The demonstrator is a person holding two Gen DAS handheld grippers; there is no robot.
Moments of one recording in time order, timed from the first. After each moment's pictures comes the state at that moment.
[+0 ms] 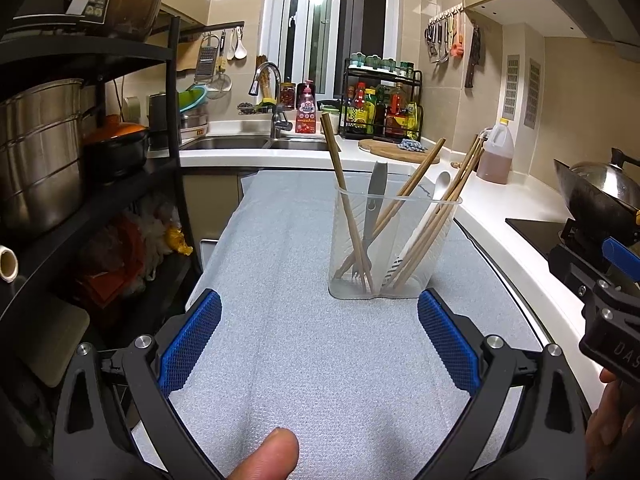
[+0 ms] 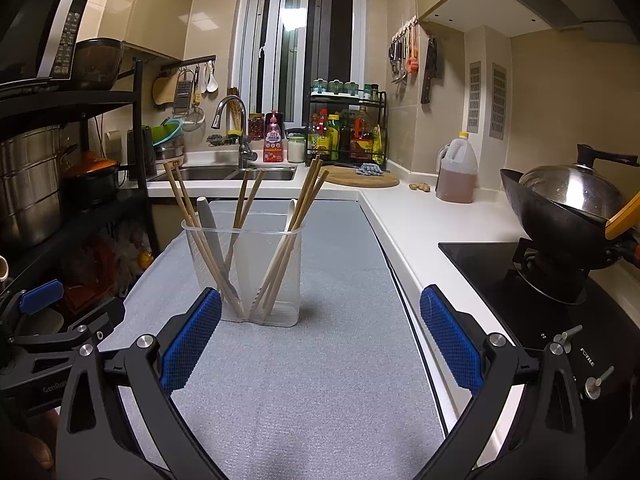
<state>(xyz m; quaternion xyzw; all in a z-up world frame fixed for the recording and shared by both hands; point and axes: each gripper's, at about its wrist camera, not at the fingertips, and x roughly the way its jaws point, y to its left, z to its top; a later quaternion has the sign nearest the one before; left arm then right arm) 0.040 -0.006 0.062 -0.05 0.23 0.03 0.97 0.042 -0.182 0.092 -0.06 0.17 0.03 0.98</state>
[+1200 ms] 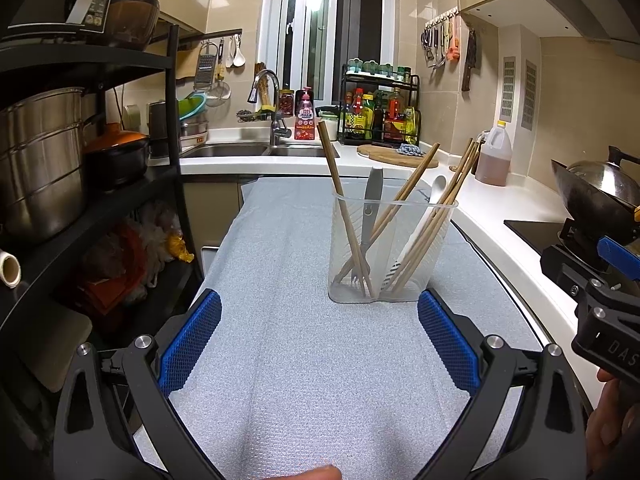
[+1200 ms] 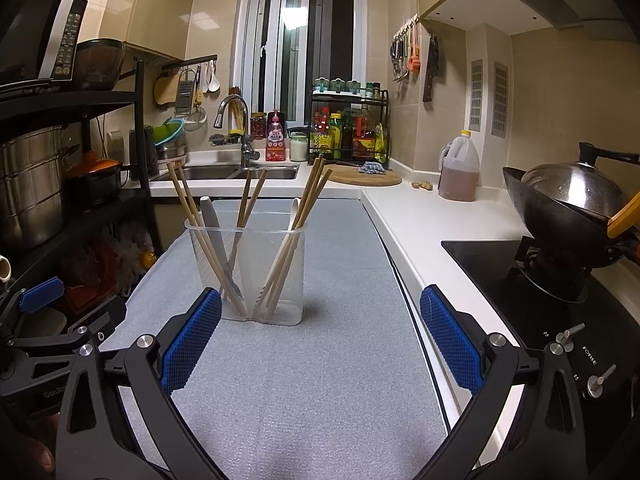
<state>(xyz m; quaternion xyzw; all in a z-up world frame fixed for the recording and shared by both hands) 0.037 -0.010 0.065 -0.04 0.22 0.03 0.97 0.040 -0.180 0.090 -0.06 0.17 0.03 0.98</state>
